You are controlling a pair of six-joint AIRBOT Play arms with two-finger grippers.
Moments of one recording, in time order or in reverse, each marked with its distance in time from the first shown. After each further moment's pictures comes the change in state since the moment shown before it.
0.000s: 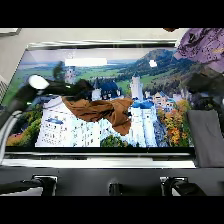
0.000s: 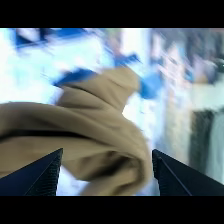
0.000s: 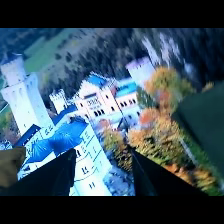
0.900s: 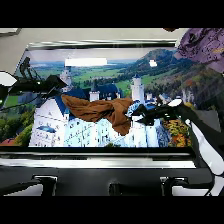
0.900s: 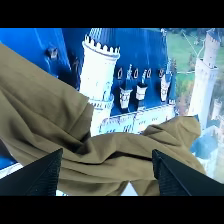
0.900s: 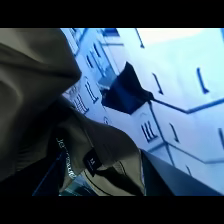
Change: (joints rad) left arm 0.231 0.064 0.001 0.138 -0.082 0.007; right arm -0.084 -0.653 -0.312 1.261 -0.175 -0.755
